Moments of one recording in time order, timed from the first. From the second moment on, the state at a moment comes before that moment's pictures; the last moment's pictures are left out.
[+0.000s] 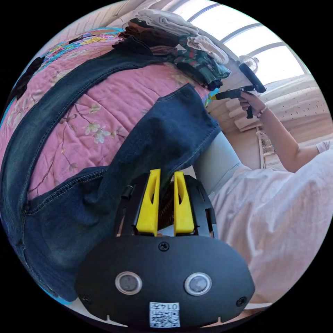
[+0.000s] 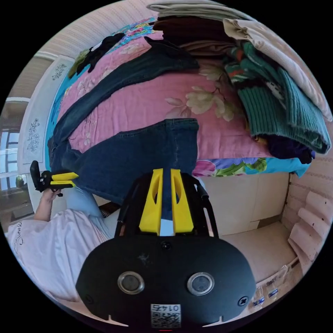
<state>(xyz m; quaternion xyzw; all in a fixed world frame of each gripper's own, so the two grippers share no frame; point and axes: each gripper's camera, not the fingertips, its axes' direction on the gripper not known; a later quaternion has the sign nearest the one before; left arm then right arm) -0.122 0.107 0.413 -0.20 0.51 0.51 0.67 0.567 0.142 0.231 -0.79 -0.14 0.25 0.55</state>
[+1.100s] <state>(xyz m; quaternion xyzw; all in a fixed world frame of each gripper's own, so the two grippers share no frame) -0.082 0.021 0.511 -0.23 0.40 0.34 0.82 0.615 0.177 0.246 -0.74 -0.12 0.39 0.54</state>
